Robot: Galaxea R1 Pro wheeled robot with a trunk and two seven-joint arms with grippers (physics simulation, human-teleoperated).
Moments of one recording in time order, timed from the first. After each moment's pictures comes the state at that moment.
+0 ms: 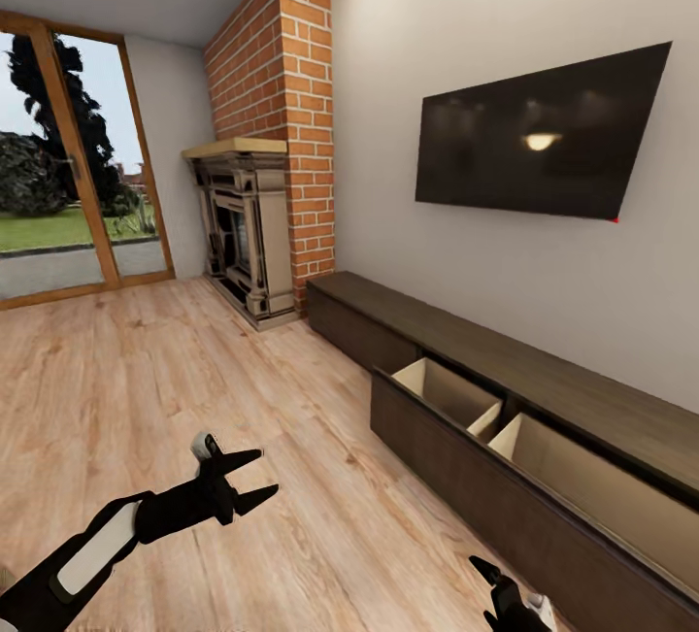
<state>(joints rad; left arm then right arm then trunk) -0.45 0.41 -0.44 -0.91 1.31 0.99 -1.06 -0.47 -0.16 0.18 0.02 -1.33 0.30 0.69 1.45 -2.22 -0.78</state>
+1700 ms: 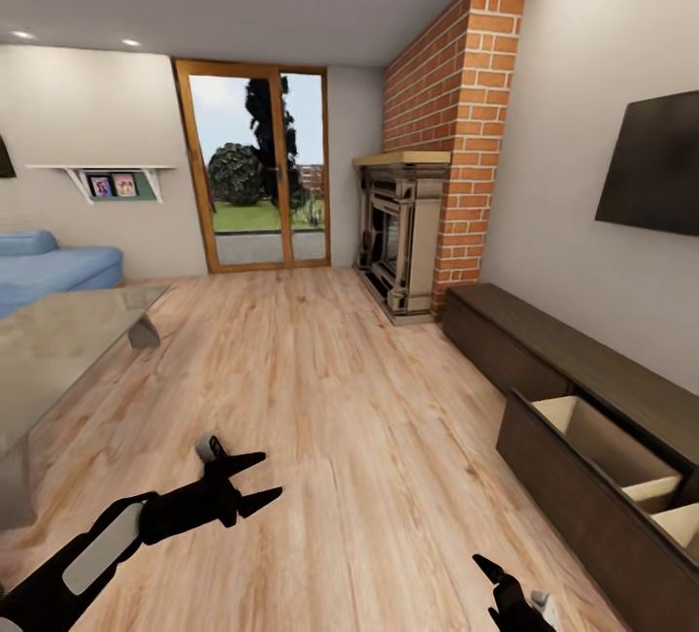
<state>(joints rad) -0.45 0.40 -0.45 -0.91 1.30 0.99 -1.06 -0.47 -0.16 0.18 0.02 -1.32 0.24 0.69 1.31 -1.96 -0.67</state>
